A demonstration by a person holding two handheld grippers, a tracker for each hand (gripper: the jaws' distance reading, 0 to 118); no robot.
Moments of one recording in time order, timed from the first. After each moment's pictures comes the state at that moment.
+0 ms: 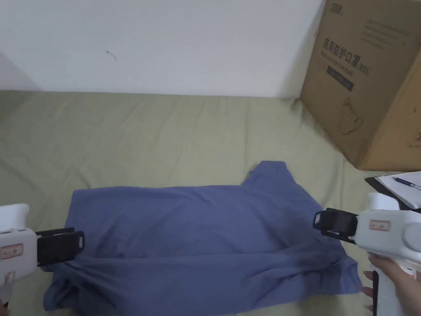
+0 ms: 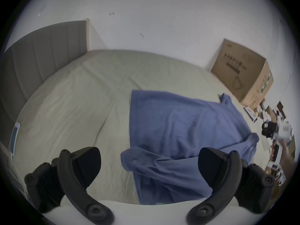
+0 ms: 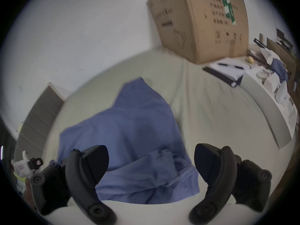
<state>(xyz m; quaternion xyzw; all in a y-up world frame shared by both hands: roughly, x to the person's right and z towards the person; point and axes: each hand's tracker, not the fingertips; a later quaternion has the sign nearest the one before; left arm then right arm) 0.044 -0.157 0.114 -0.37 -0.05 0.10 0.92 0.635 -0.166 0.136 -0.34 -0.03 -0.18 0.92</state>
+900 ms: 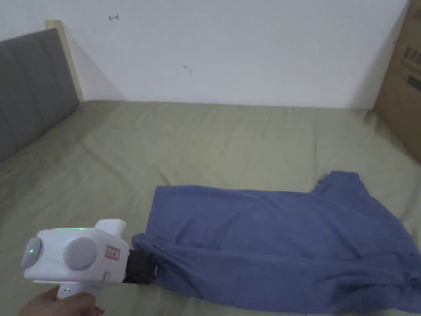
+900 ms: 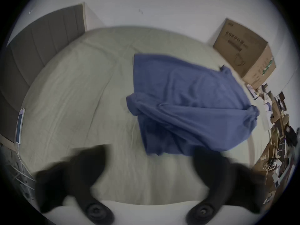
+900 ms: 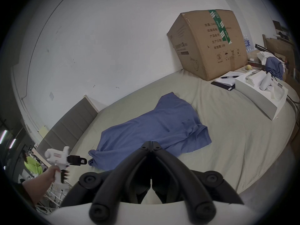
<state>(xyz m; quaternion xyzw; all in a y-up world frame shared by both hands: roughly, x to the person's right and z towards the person) 0.034 -0.182 0.129 -0.52 -0.05 0.06 0.85 0.567 -0.109 0.321 -0.23 0.04 -0.22 0.95</state>
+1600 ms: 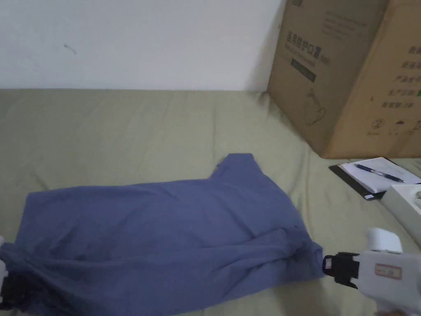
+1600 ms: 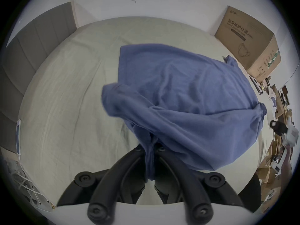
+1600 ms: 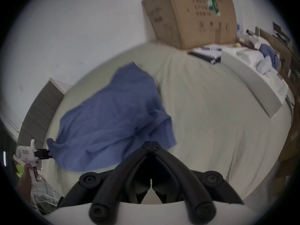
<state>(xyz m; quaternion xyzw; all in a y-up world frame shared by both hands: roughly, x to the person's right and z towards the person) 0.078 -0.180 0.110 -0.54 -0.06 0.04 0.84 0.658 -0.189 0.205 -0.43 -0.05 -0.19 0.88</state>
